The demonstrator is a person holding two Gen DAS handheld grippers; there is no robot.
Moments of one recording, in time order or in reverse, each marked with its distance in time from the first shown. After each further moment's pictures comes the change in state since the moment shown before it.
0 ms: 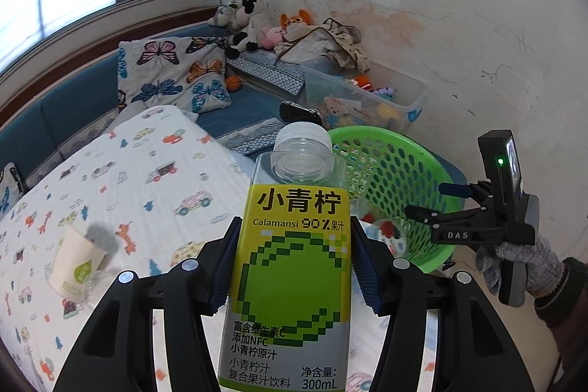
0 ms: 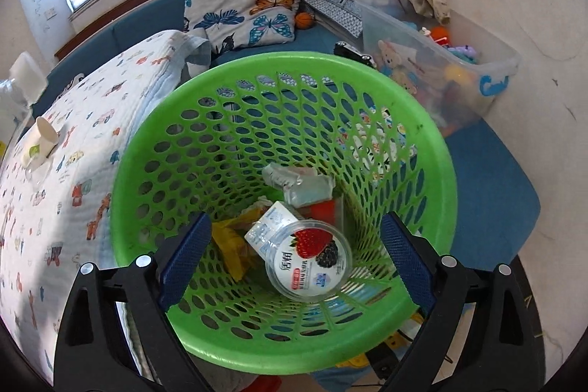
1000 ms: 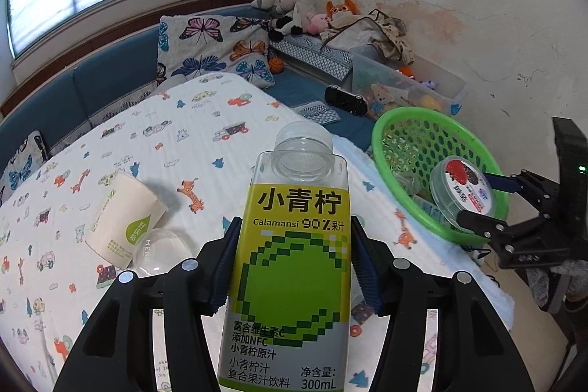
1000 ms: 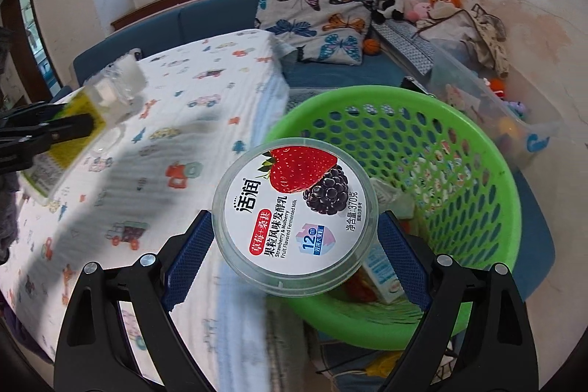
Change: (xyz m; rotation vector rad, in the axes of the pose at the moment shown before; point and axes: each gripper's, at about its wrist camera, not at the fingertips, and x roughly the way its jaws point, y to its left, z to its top) left arm -0.013 0.077 -0.041 -0.080 0.034 0.106; right arm -0.030 0.097 -0.010 -0.192 -0.060 0.116
